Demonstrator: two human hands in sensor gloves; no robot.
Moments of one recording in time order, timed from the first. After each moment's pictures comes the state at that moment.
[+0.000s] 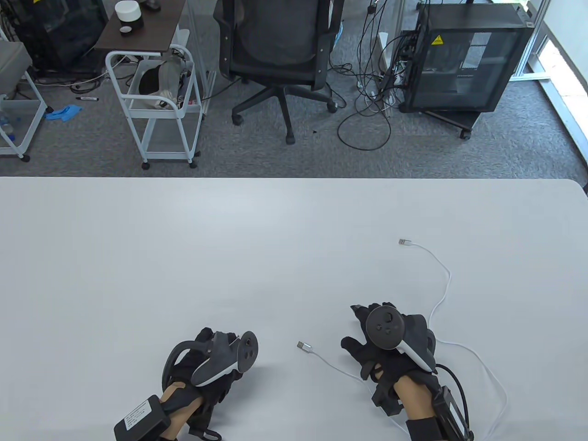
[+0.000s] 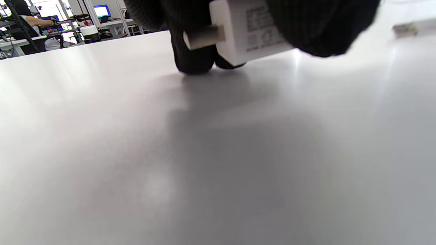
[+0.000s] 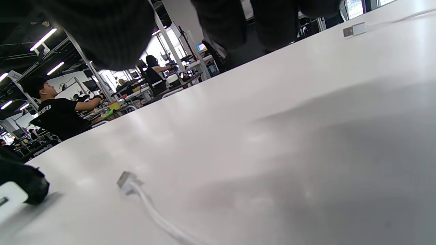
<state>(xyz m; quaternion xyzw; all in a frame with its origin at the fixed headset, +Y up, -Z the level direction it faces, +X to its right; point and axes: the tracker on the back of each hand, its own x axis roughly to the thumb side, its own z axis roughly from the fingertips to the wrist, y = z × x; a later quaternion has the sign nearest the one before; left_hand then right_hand) -0.151 -0.754 -0.245 -0.15 -0.08 -0.06 0.98 0.157 -0.735 -0.273 0.06 0.07 0.98 0.19</state>
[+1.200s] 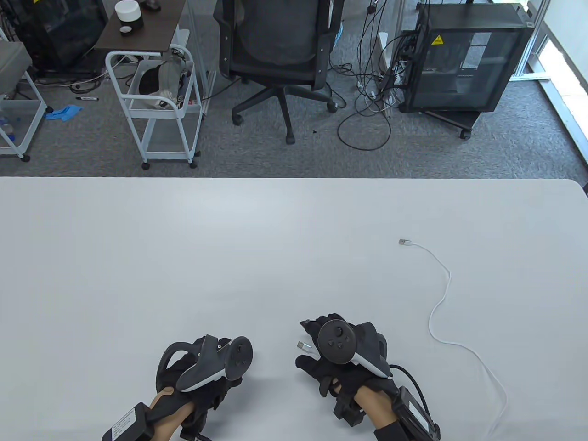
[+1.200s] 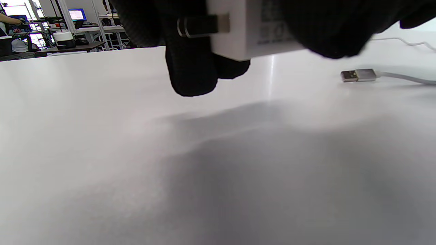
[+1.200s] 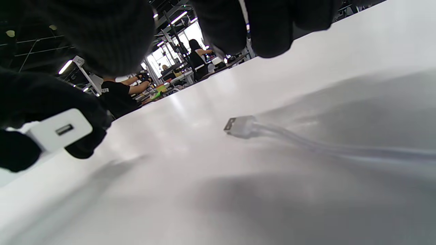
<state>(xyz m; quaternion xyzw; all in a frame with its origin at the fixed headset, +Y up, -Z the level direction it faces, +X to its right) -0.157 -0.734 -0.232 -0.13 -0.13 -0.03 0.98 0.074 -0.745 -0.256 0.16 0.08 0.97 0.19</state>
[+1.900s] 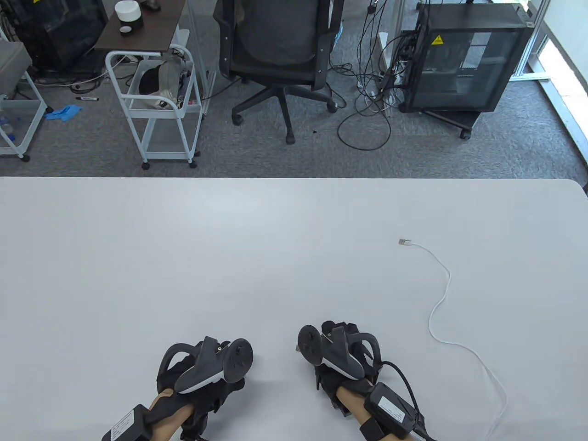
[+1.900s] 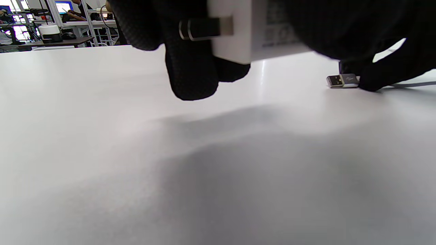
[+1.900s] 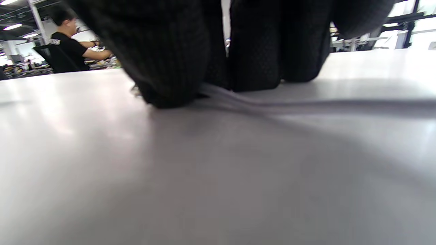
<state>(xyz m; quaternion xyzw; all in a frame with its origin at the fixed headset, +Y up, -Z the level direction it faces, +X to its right) -0.153 -0.734 -0.226 -0.14 -0.15 -0.02 0.98 0.052 -0.770 -0.263 0.13 0.03 0.99 0.02</state>
